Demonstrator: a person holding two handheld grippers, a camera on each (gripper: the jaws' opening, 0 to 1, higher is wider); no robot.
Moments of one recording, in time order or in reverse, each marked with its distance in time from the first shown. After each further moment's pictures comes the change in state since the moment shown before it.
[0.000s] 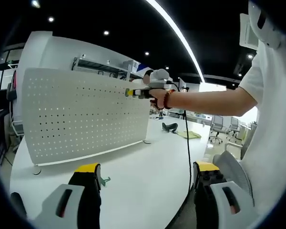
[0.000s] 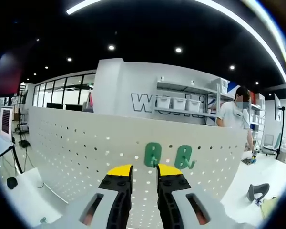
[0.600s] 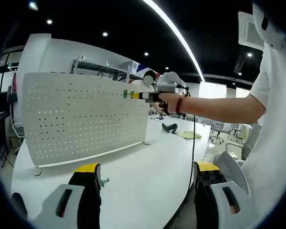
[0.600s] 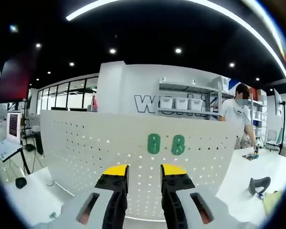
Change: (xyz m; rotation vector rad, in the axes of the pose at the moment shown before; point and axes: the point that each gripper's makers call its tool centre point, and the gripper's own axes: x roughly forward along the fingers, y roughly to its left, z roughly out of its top) left arm -0.001 -0.010 0.004 0.012 -0.006 0.017; right arm -0.055 0.015 -0.007 0.036 -0.014 0.059
